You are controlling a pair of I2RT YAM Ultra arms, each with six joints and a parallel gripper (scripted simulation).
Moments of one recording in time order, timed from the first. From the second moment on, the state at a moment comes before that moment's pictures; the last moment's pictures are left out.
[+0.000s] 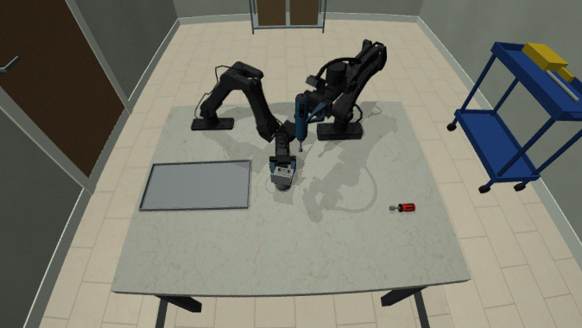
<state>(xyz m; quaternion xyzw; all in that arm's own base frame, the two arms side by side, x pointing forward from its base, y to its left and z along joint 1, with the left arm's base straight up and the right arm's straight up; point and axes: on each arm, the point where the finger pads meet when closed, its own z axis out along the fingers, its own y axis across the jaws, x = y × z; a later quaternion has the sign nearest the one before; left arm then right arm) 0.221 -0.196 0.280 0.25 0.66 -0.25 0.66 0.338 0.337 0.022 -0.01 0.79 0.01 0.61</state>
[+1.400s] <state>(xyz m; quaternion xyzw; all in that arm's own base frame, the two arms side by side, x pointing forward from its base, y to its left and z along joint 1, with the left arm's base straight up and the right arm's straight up) 0.221 -0.195 0.278 0.25 0.66 -0.25 0.66 0.338 0.337 0.022 -0.01 0.79 0.01 0.61</state>
